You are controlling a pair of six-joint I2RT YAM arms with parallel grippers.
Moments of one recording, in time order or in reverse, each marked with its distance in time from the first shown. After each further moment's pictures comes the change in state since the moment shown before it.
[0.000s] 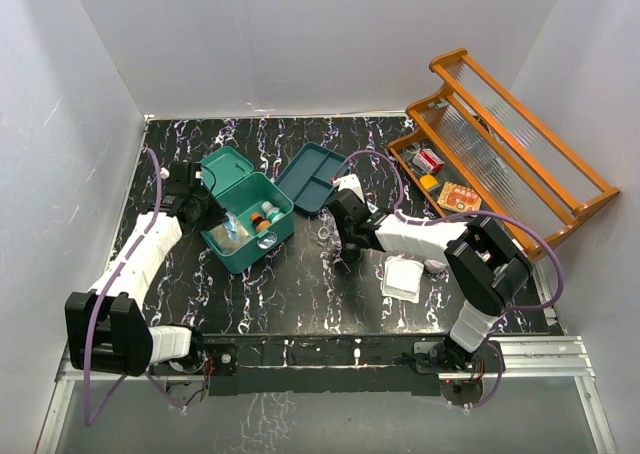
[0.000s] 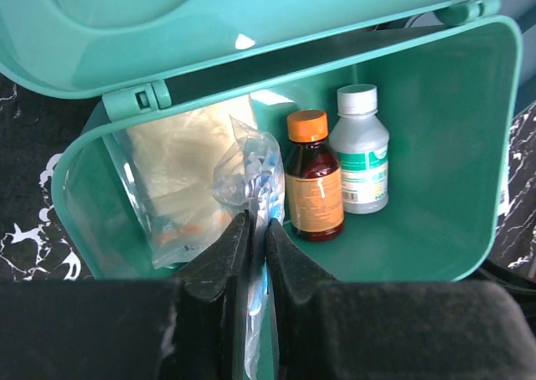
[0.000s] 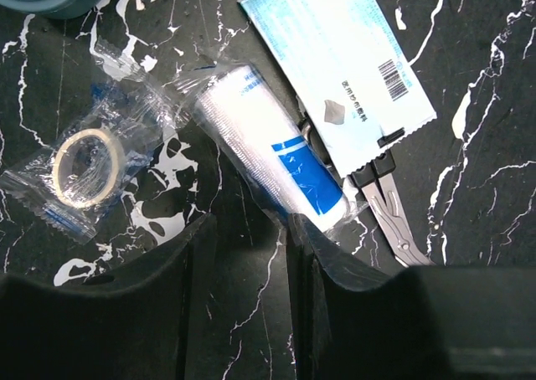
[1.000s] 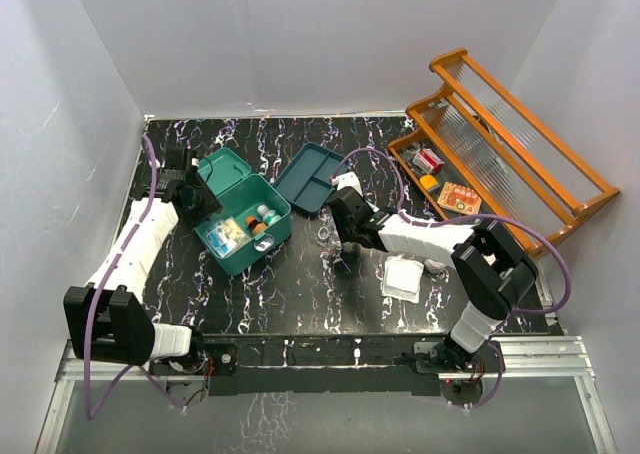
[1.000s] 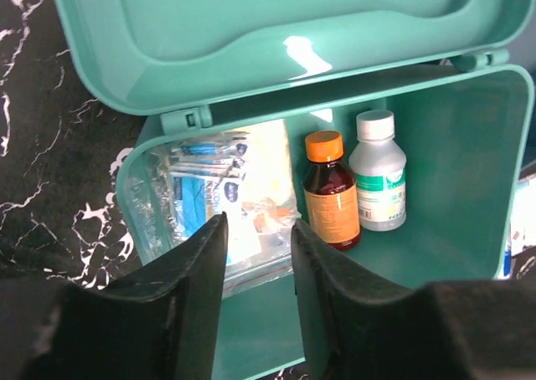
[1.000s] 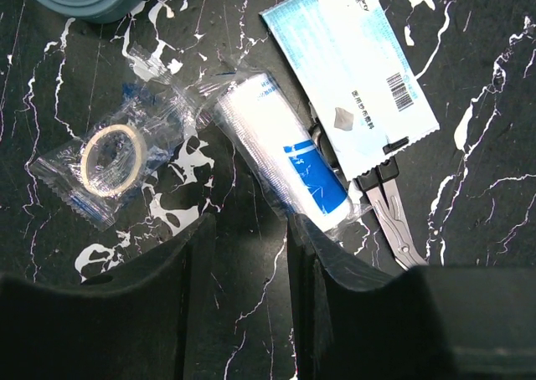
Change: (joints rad) left arm 0.017 0.060 0.154 -0.199 -0.124 0.026; right arm -0.005 -0.035 -0.001 0.003 -0.036 -0.043
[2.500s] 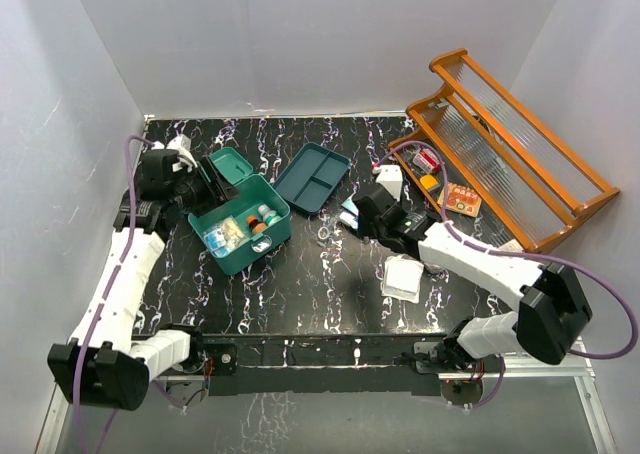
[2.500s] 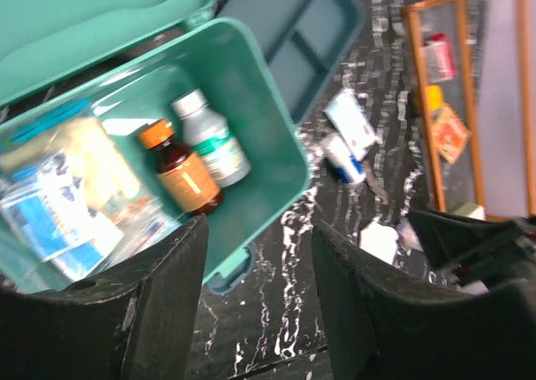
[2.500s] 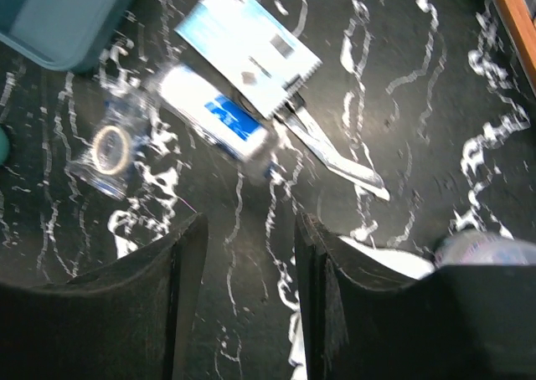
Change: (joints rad) left arm 0.000 -0.208 -0.025 0.154 0.357 0.099; right arm -0.006 -0.310 -0.014 -0.246 0.106 0.284
